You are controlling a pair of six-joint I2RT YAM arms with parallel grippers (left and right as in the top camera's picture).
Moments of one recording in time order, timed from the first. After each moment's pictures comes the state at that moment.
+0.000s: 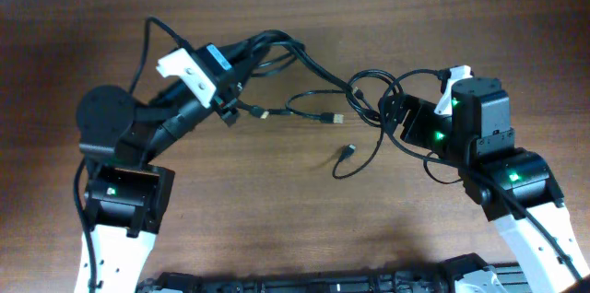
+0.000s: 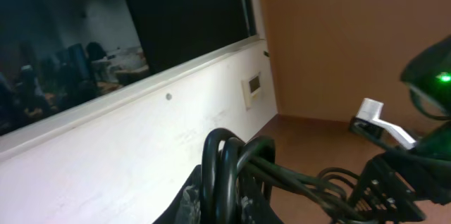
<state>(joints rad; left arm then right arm) -0.19 1.04 1.08 0.12 0.71 0.13 0.20 1.01 0.99 -0.74 -0.13 0.59</state>
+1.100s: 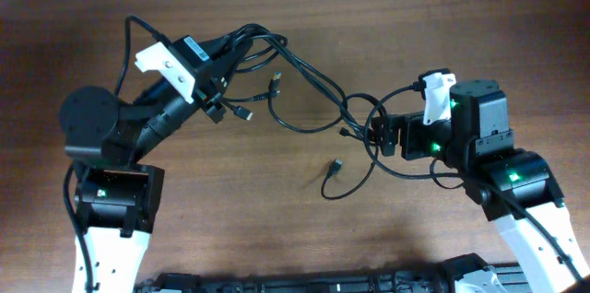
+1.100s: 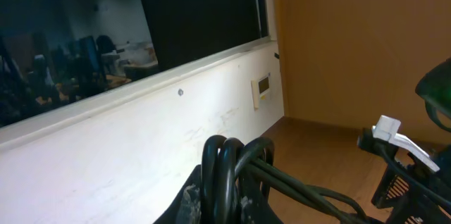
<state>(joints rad) -0.13 1.03 1.08 0.11 0.73 0.08 0.20 1.01 0.99 -0.79 -0.22 0.18</state>
